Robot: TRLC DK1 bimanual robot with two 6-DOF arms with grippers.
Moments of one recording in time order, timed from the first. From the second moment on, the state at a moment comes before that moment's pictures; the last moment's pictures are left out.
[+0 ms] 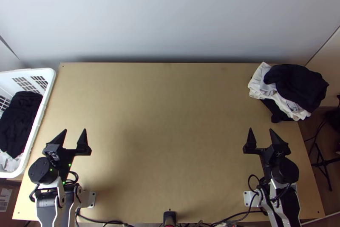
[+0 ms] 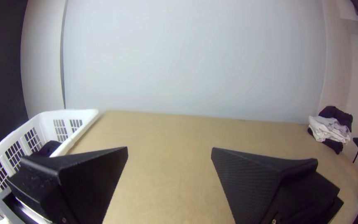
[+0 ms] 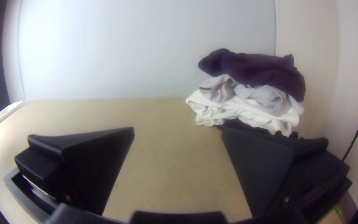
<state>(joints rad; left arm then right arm) 0.18 0.00 0.22 -0.35 0.14 -0.05 0.17 0.00 0.09 -0.22 0.19 0.07</state>
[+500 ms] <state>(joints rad) 0.16 0.00 0.27 -0.53 0.03 0.03 0.19 0.00 0.11 -0.11 0.20 0.15</state>
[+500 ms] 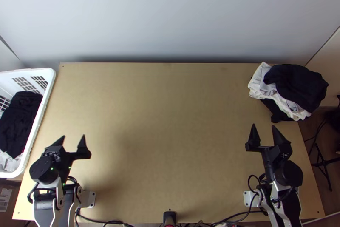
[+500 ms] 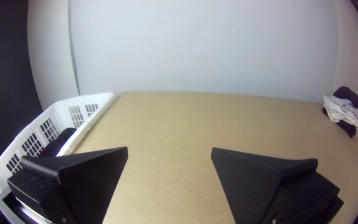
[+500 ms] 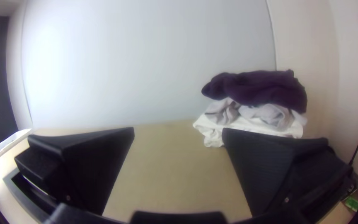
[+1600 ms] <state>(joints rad) 0.75 1.12 1.11 -0.53 -0.08 -0.28 0.15 0.74 1.02 -0.67 0.25 0.21</state>
